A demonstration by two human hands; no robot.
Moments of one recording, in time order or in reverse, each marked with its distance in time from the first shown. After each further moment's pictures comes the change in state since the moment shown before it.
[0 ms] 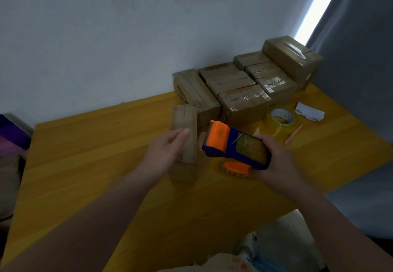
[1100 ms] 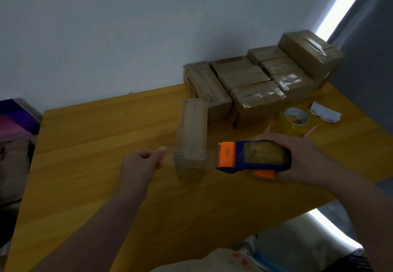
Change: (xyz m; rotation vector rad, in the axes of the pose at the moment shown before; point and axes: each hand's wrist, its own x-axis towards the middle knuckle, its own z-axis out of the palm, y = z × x) left_hand -0.012 -0.061 -0.019 -0.201 0.434 -0.198; right_hand 0.028 0.005 -0.041 -0.386 -0.352 -0.161
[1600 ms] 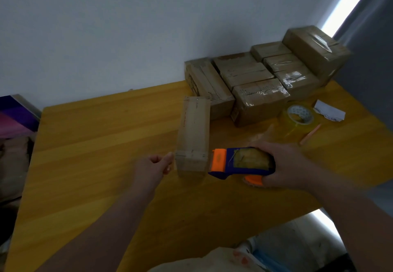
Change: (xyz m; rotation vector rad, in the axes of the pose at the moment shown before) left_hand 0.013 -0.018 0.017 0.037 -0.106 -0.099; right_hand 0.021 0.004 0.028 0.062 -0.122 0.046
